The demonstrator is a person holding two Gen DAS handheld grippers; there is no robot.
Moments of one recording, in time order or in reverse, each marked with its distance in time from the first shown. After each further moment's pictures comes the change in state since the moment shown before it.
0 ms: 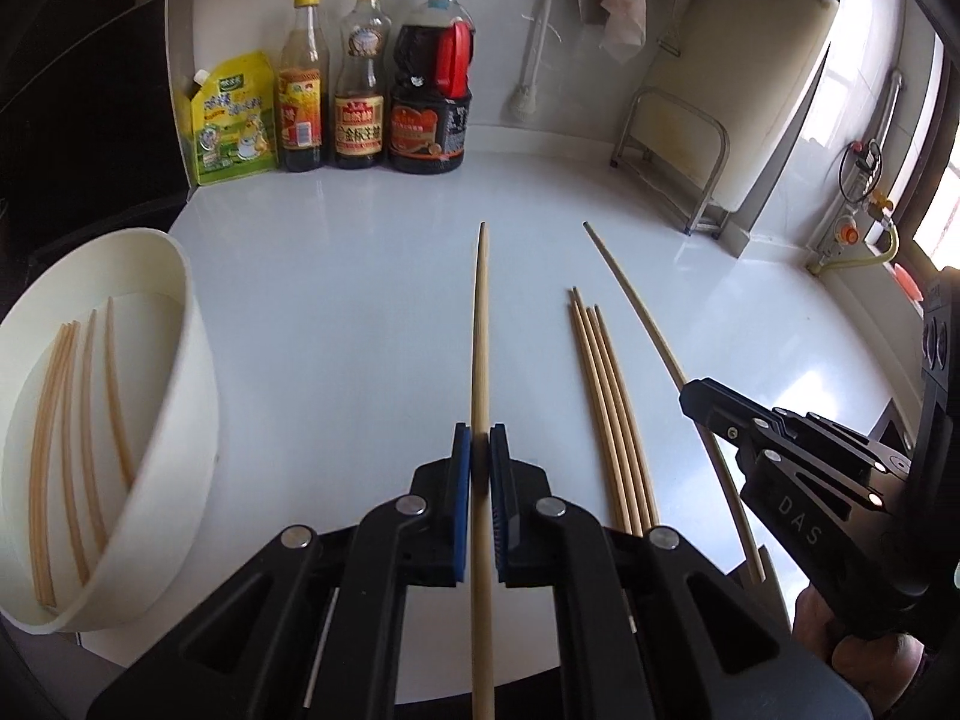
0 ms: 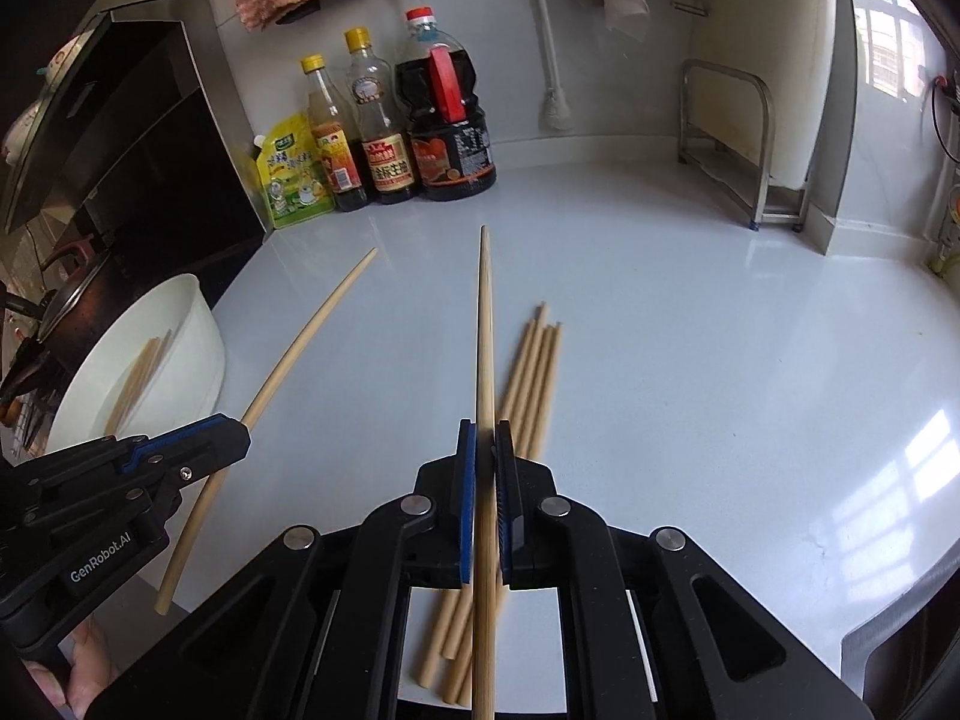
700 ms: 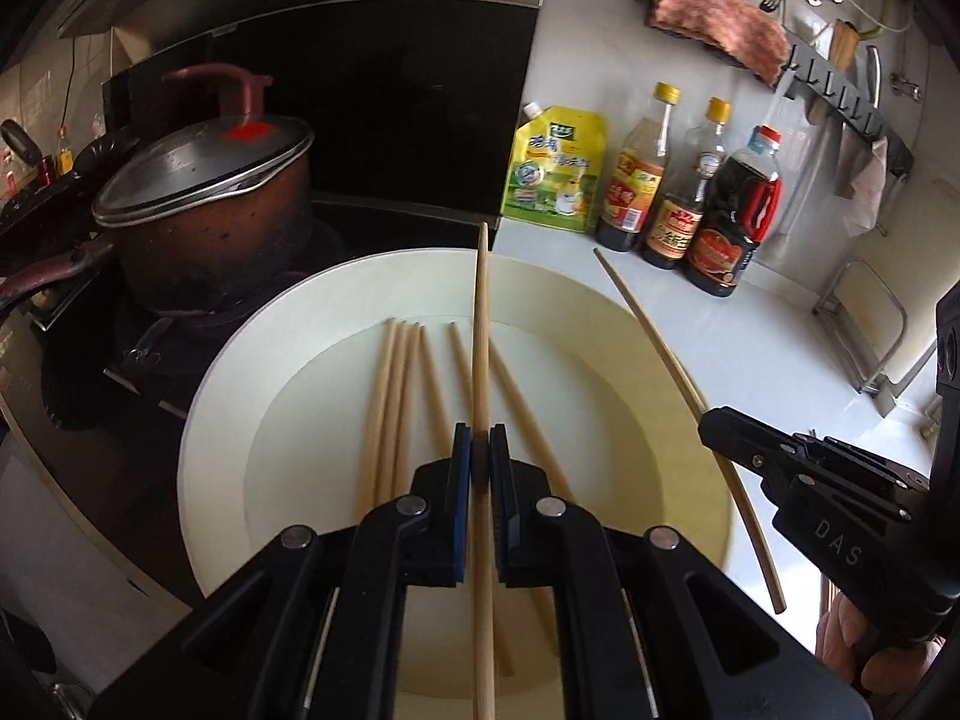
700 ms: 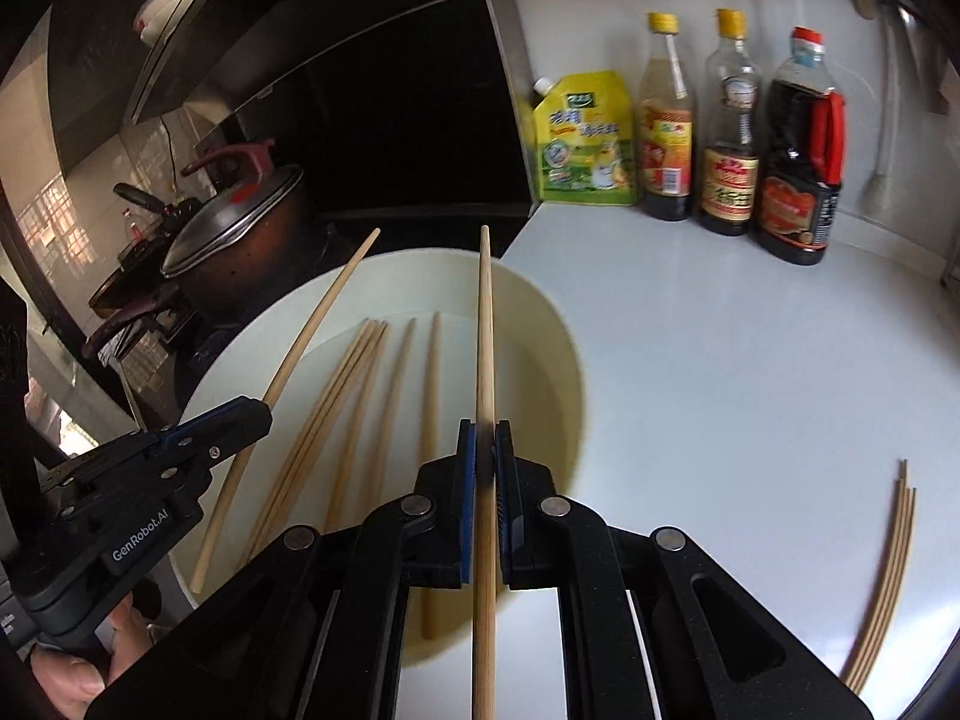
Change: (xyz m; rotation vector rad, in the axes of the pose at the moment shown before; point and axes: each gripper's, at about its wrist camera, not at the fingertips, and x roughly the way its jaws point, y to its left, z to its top) left arm -0.071 0.232 -0.006 -0.300 -0.117 0.280; right arm 0.077 0.244 0.051 -0.265 0.114 0.303
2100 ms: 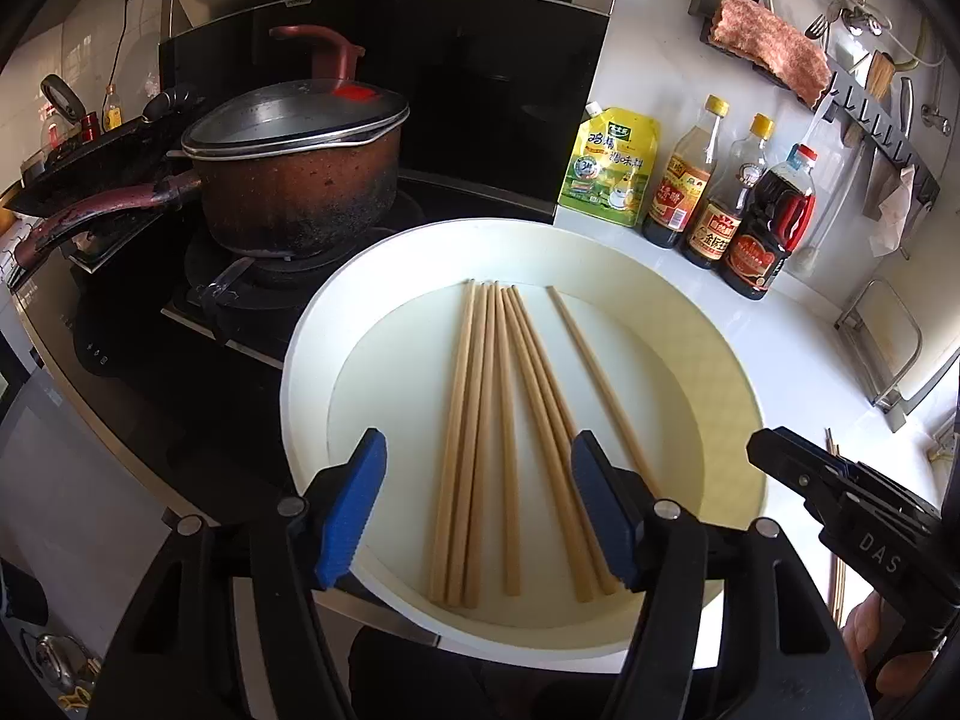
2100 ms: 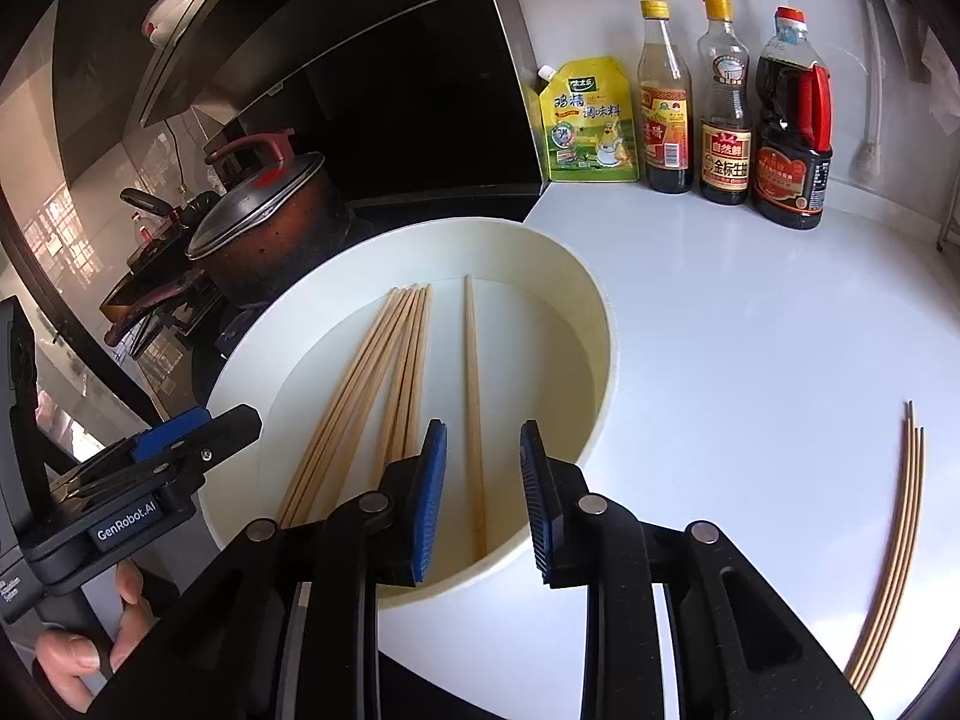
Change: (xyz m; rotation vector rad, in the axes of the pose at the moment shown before) left arm -0.035 0.030 -0.026 -0.081 0.014 0.046; right arm -0.033 0.003 -0.032 0.047 -0.002 0.013
